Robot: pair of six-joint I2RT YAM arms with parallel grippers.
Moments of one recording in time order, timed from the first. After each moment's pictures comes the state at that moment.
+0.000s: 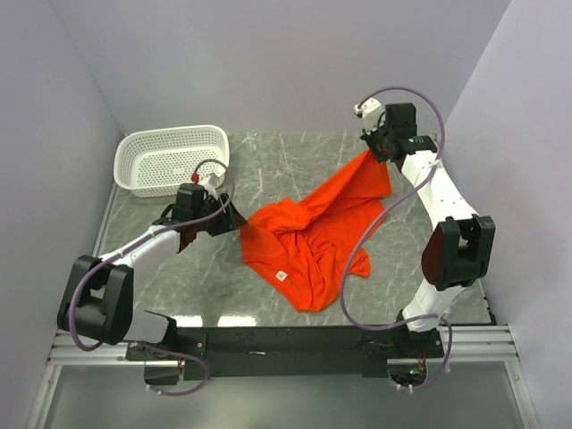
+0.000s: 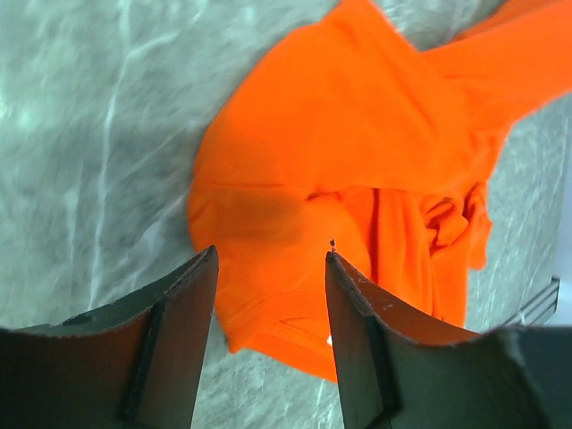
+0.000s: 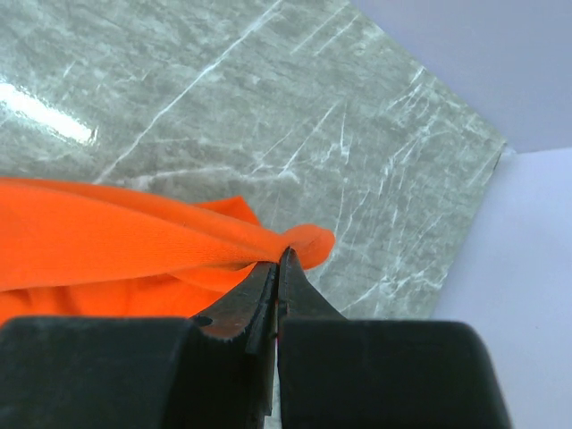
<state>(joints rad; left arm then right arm) -0.28 1.38 0.69 -0.01 0.33 -0.61 0.12 1.72 1.59 -0.54 -0.02 -0.53</state>
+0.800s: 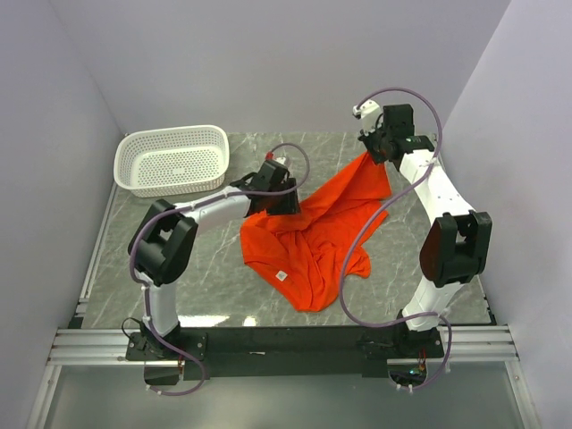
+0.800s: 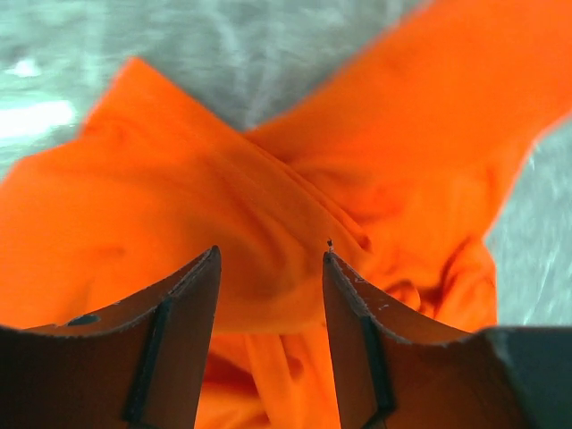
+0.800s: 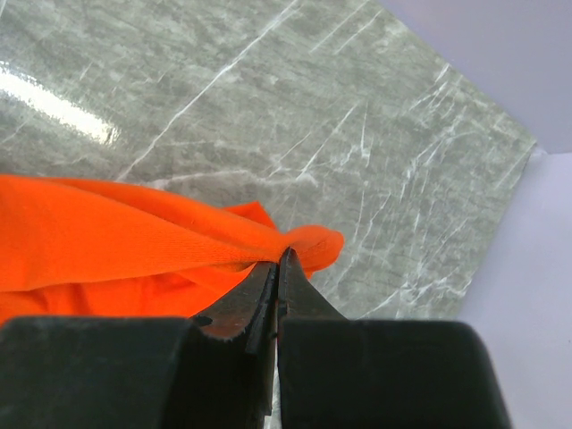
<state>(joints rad) -0.66 1.91 1.35 -0.23 0.06 -0.61 0.12 1.76 1.60 -0.54 -0.05 -0.50</state>
